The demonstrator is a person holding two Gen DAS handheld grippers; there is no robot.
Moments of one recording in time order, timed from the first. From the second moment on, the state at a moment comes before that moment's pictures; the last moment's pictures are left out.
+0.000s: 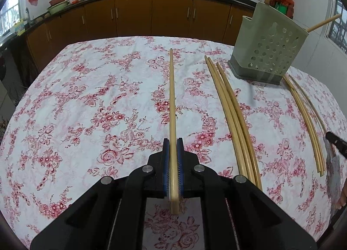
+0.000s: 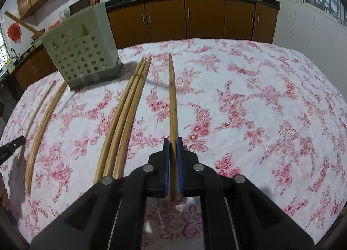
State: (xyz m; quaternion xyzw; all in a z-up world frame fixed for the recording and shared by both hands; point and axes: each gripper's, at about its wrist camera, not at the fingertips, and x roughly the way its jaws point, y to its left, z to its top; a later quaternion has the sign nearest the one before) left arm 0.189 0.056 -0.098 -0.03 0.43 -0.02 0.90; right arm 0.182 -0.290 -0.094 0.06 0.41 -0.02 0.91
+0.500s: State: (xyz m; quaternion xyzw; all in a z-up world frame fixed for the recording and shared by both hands) left arm 0.182 0.064 -0.051 -0.05 0.37 -0.02 0.93; right arm 0.168 -0.294 -0.043 0.06 0.33 -0.02 0.94
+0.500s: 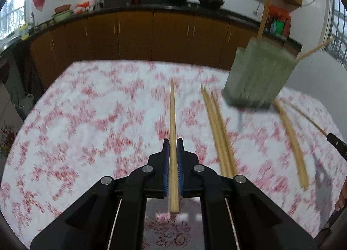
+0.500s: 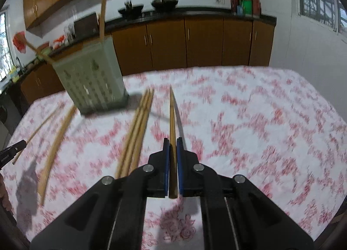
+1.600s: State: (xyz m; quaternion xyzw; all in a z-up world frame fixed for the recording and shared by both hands) left arm 0.170 0.056 0.085 -0.06 0.19 -0.05 0.98; right arm 0.157 -0.292 0.076 0.08 0.17 0.01 0.98
